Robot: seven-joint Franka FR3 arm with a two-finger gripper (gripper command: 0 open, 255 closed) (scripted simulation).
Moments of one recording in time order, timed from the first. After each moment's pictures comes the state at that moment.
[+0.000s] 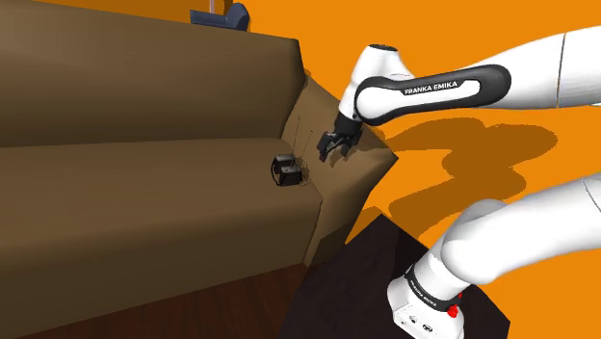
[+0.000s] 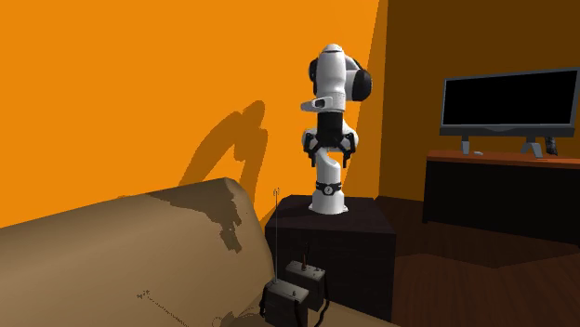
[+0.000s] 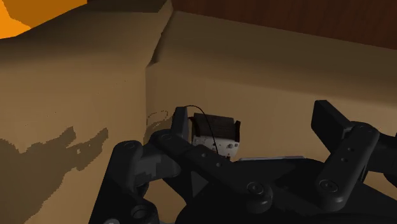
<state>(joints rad) -0.04 -0.45 0.03 -2.56 0.01 2.21 0.15</state>
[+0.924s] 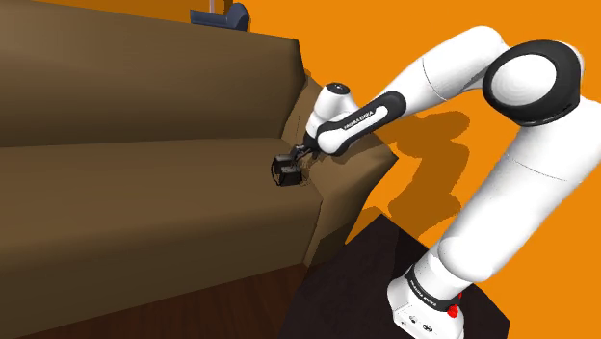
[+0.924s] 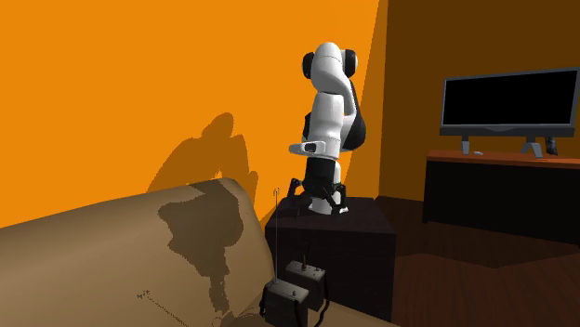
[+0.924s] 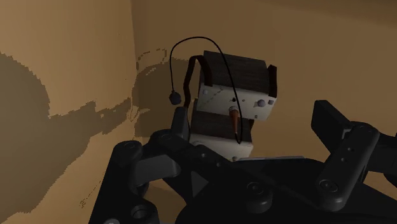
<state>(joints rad) -0.10 0.10 0.04 -2.38 -0.23 2.72 0.29</state>
